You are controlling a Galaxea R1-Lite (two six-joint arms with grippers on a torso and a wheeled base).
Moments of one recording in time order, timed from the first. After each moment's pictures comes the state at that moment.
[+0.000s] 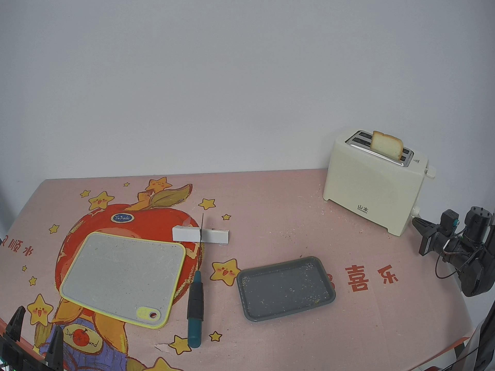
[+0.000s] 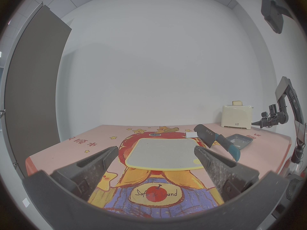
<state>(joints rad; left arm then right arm) 0.00 0.02 -0.02 0.00 0.00 0.00 -0.19 2.08 -0.25 -1.54 0.41 -0.18</state>
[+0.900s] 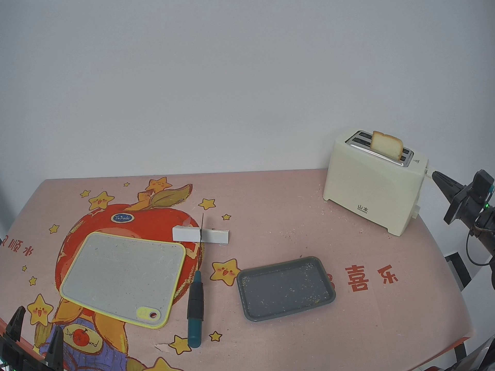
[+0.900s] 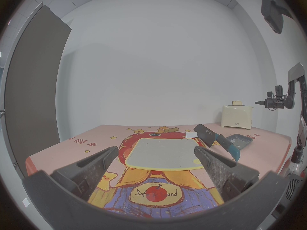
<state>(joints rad) 0.00 0.02 -0.02 0.00 0.00 0.00 -0.10 1.54 -0.30 -1.26 0.42 -0.06</state>
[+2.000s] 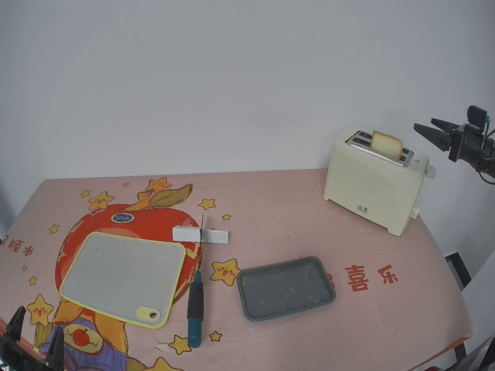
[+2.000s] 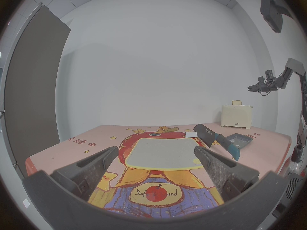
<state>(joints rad) 0.00 0.02 -0.02 0.00 0.00 0.00 -0.10 1.60 -0.97 -0.51 0.64 -0.04</state>
